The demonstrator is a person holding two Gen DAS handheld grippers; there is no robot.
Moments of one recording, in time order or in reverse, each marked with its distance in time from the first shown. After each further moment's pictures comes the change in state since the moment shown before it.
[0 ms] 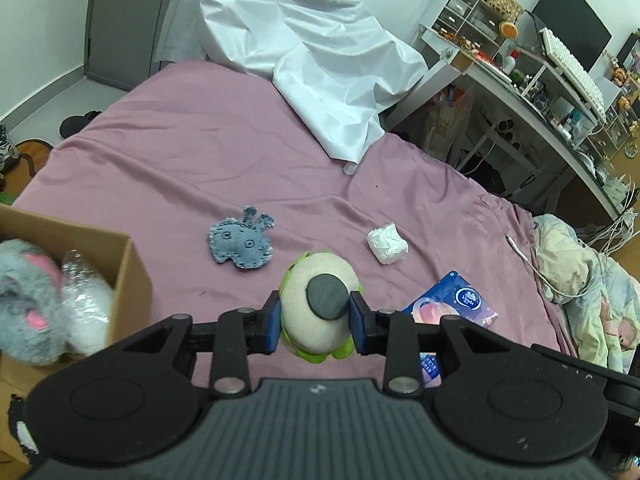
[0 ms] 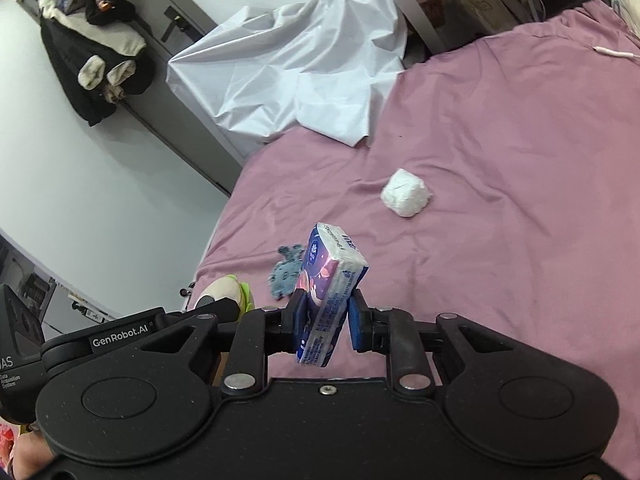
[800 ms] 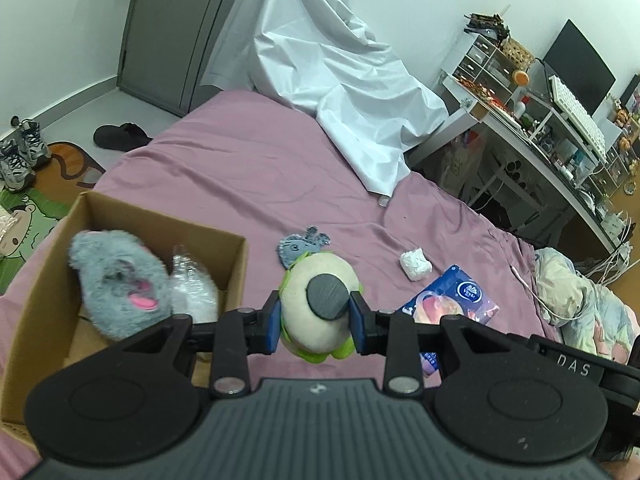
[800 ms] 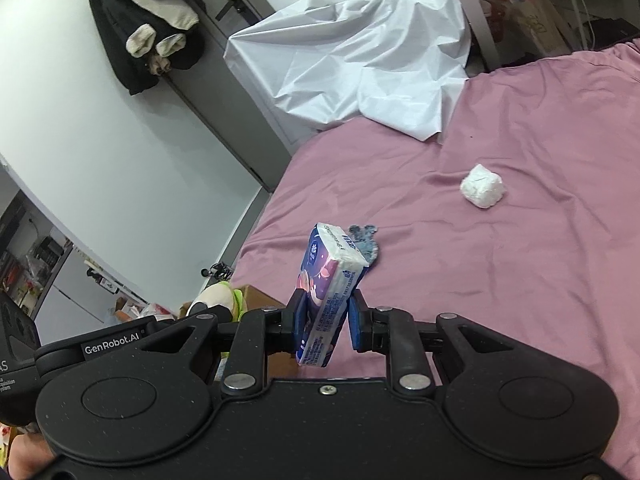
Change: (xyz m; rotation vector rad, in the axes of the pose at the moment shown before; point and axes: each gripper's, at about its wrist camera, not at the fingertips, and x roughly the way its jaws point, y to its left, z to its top) left arm -0.070 0.055 -0.016 -0.065 -0.097 0.017; right arm -0.007 0.069 -0.030 -0.117 -0.007 0.049
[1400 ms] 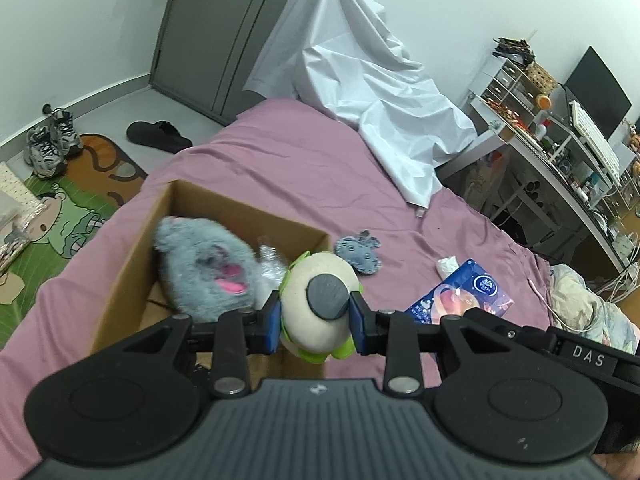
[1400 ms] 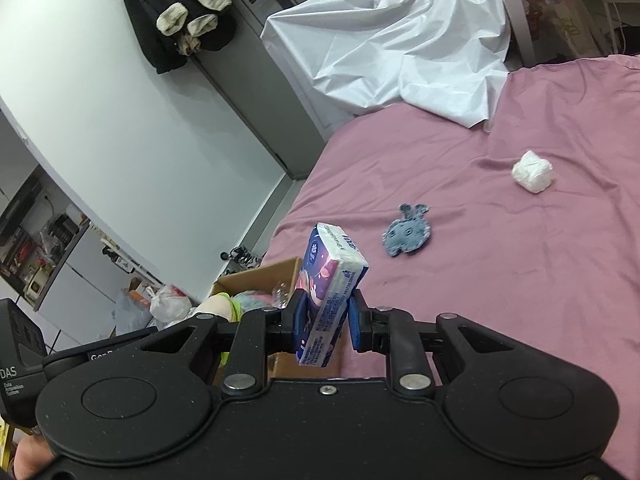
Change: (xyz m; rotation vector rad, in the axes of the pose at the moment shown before) left arm -0.038 0.057 -0.012 -0.060 -0.030 0.043; right arm 0.009 0.045 -0.024 -0.050 0.025 0.048
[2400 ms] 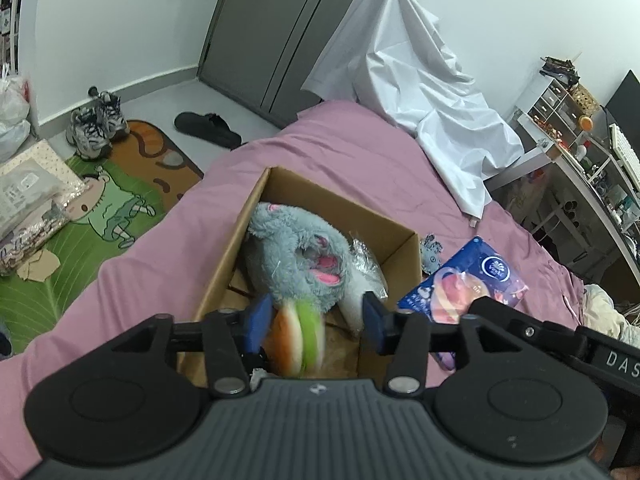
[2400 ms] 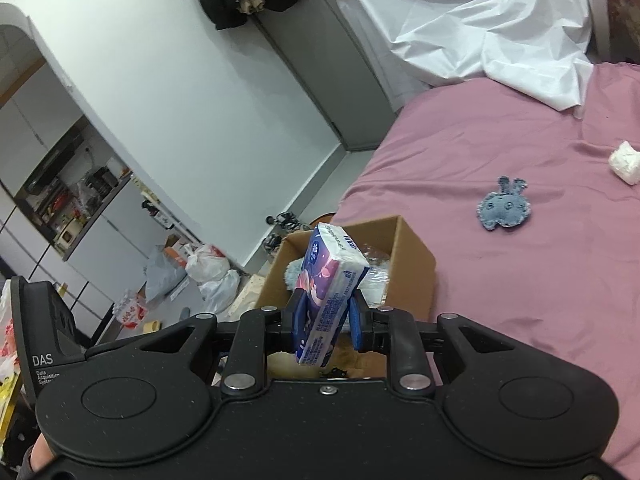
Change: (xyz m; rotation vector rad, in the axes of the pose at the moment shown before) left arm -0.010 0.053 -0.007 -0.071 -0.018 0.095; right arm 0.034 0.057 -0.022 -0.113 0.079 0.134
